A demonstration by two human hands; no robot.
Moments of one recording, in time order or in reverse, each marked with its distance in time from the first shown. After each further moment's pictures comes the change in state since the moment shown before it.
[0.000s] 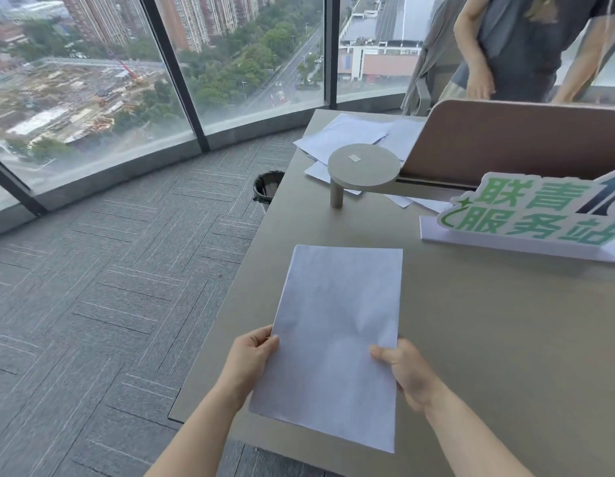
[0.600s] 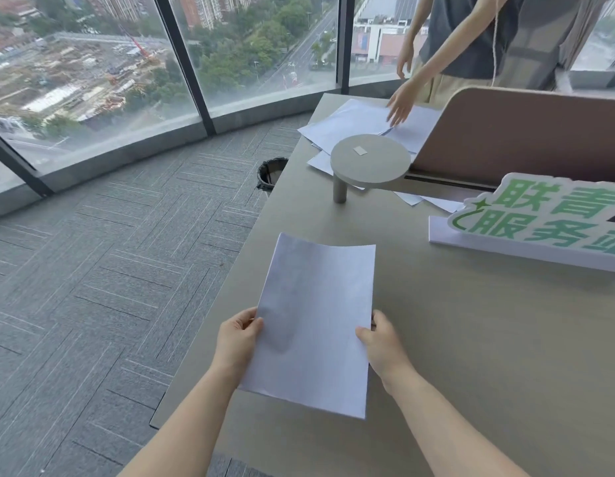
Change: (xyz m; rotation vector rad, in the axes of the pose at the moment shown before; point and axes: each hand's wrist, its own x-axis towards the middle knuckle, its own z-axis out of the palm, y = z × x) left_hand 0.059 -0.001 0.006 -0.010 0.264 0.030; right_hand 0.073 -0.008 0.009 -0.135 0.183 -0.045
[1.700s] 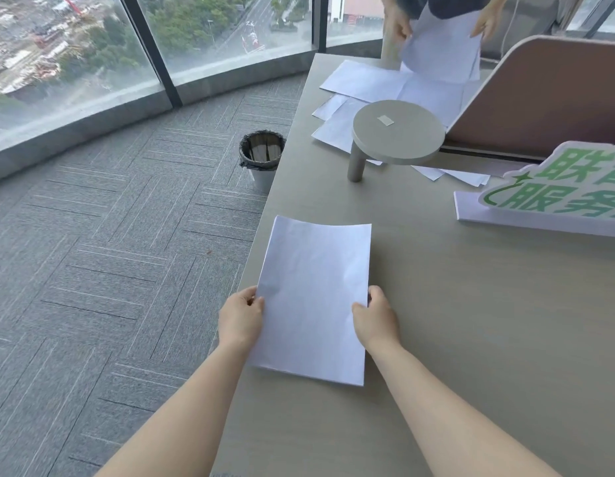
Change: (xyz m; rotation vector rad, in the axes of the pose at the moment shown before) left_hand 0.111 -0.012 -0.045 0.527 0.011 0.079; right_hand 0.055 -0.004 0.099 -0.358 0.287 0.029
